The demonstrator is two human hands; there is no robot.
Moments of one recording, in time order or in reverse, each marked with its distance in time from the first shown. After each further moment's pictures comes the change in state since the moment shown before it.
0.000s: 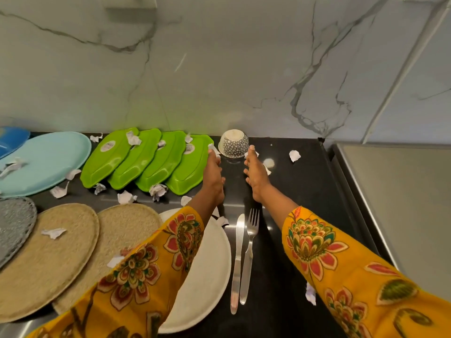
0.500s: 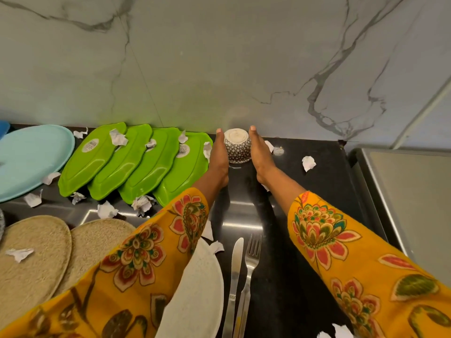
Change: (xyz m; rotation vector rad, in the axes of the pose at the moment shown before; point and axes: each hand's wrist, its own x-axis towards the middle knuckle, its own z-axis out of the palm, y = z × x) left_hand 0.073 0.020 0.046 0.059 -0.027 0.003; right_hand 0.092 -0.026 0.003 -0.121 0.006 -0.105
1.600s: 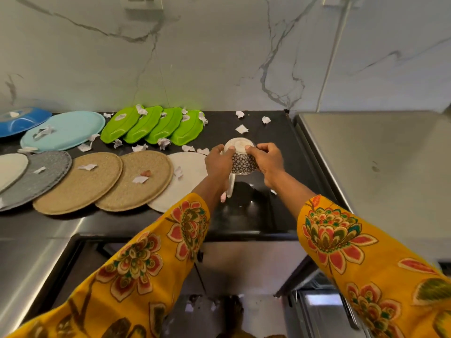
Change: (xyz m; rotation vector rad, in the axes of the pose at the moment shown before) left_hand -0.268 -0.089 -0.066 0.234 0.081 0.188; right_hand -0.323 0.040 -0.066 -0.048 0.269 -0.091
